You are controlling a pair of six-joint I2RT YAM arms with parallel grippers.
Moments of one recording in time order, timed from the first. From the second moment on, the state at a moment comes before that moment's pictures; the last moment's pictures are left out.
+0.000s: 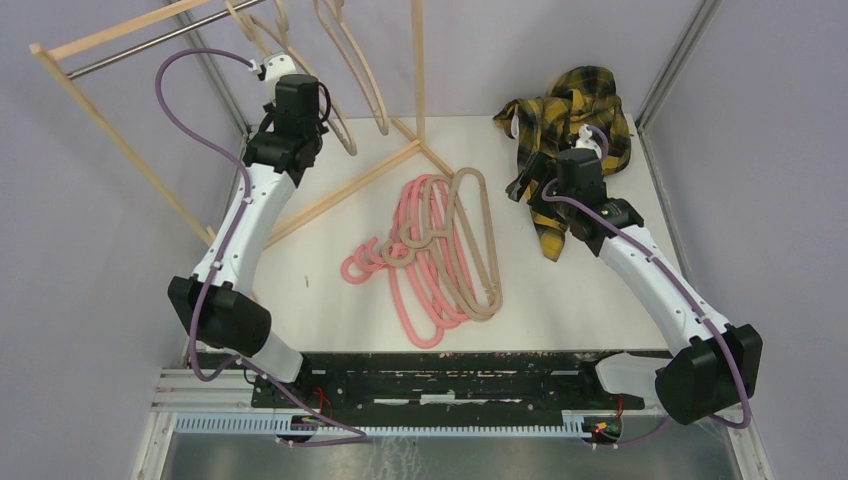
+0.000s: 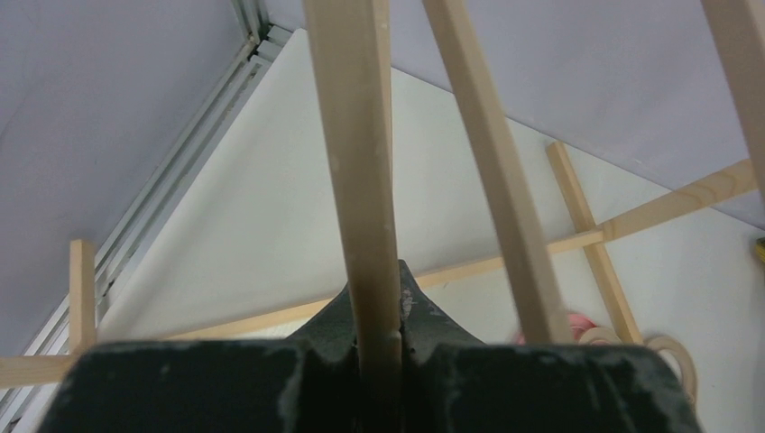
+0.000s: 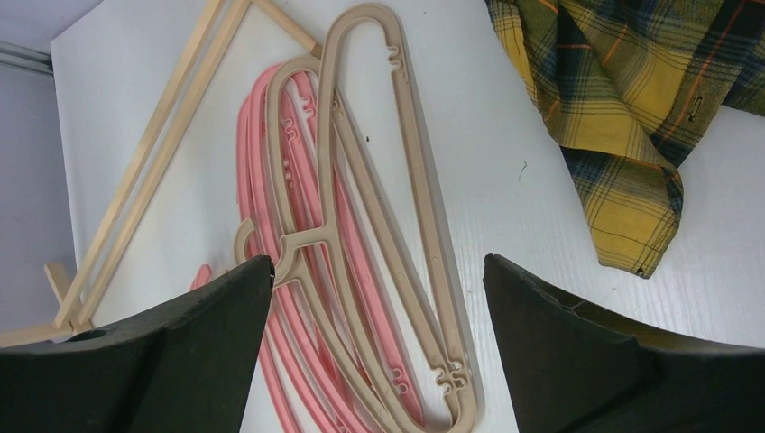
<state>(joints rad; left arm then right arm) -0.25 1.58 1.70 -0.58 -0.57 -0.37 0.33 1.25 1.11 -0.46 0.11 0.68</state>
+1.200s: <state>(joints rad) -0.42 1.94 2.18 -0.69 -0.32 -0.30 0.25 1.24 1.09 -0.44 0.05 0.68</state>
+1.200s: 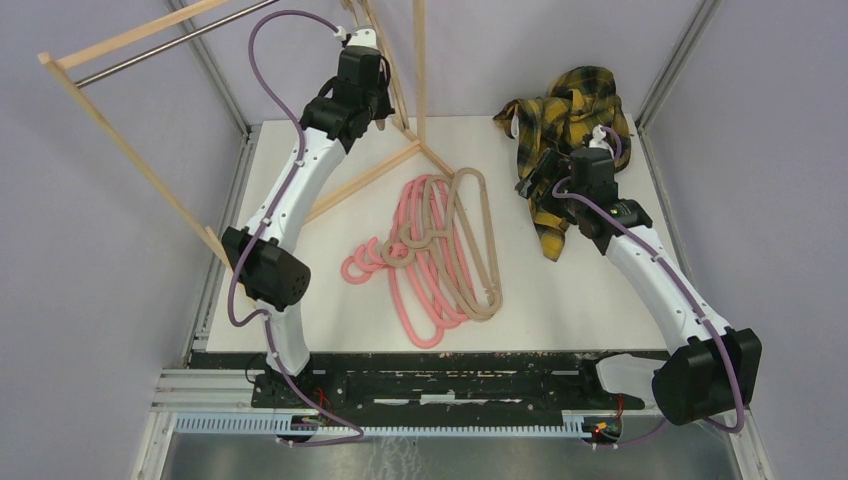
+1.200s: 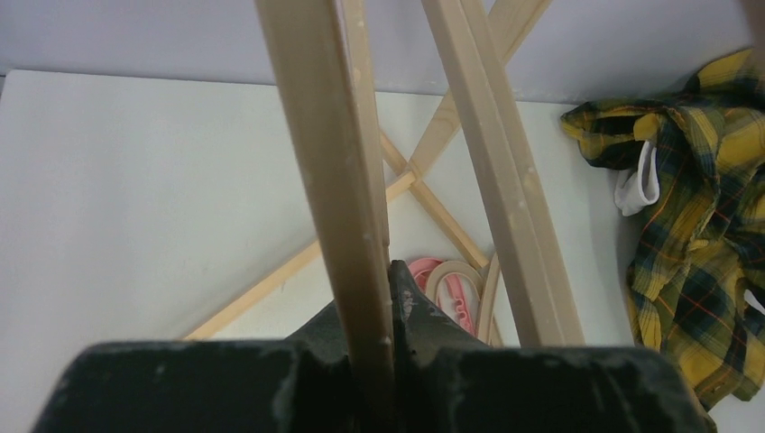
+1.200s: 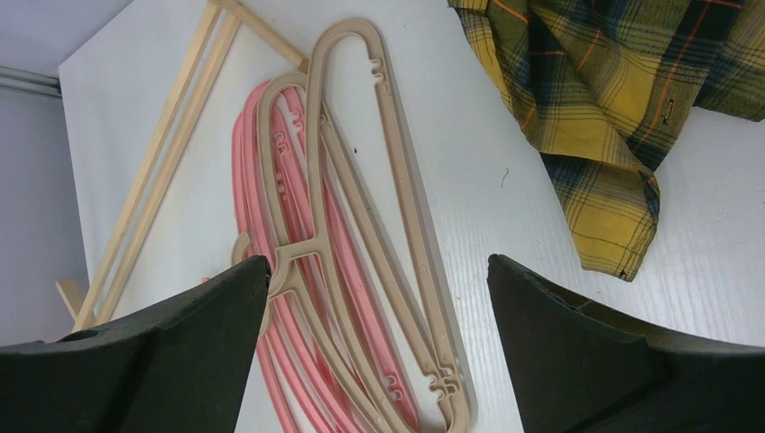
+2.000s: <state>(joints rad) -0.42 1.41 1.69 -0.61 -0.22 -0.23 0.25 1.29 1.08 -0.44 -0.05 0.64</state>
